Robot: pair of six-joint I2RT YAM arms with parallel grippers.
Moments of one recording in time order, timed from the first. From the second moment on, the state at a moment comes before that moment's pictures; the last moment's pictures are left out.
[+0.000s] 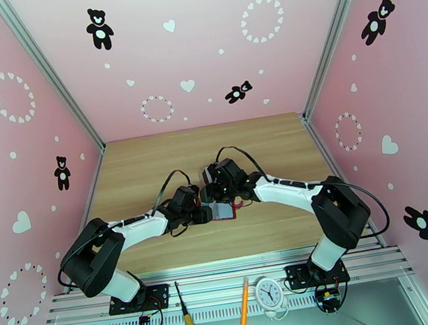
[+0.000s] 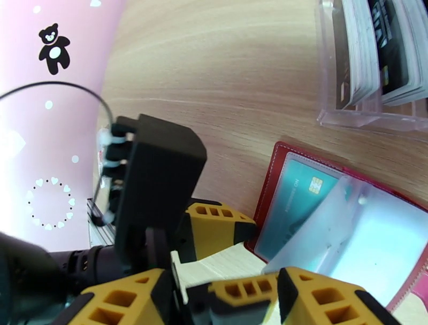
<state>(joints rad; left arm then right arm) -0.68 1.58 0.69 -0.09 0.19 -0.62 0.74 1.64 1.04 -0.22 -0.37 0.74</state>
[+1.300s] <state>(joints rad) -0.66 1.48 0.83 -0.46 -0.09 -0.52 0.72 1.58 0.94 -0.23 -0.38 0.72</state>
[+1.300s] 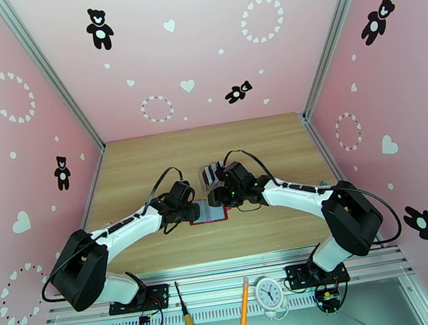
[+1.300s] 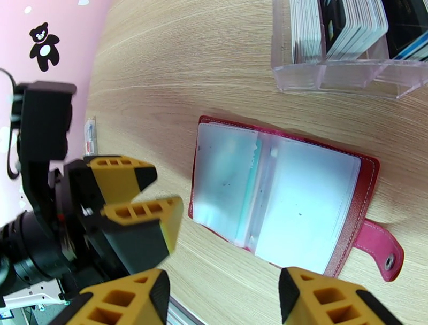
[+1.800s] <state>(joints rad) -0.64 1.62 0.85 -0.43 -0.08 -0.51 0.68 1.63 0.89 -0.19 -0.38 0.71</state>
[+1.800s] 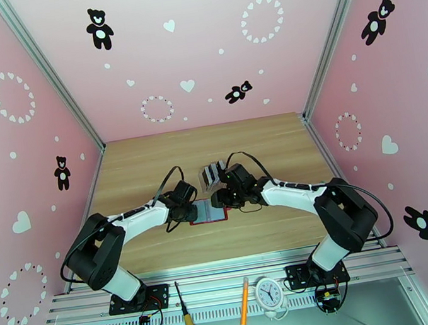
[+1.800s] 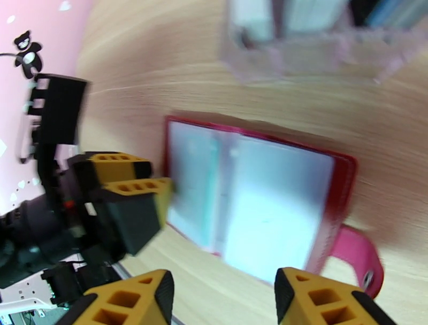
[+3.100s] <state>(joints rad) -0.62 1.60 1.03 -0.46 -0.04 -0.51 0.66 1.42 0.95 -0.40 -0.28 0.65</state>
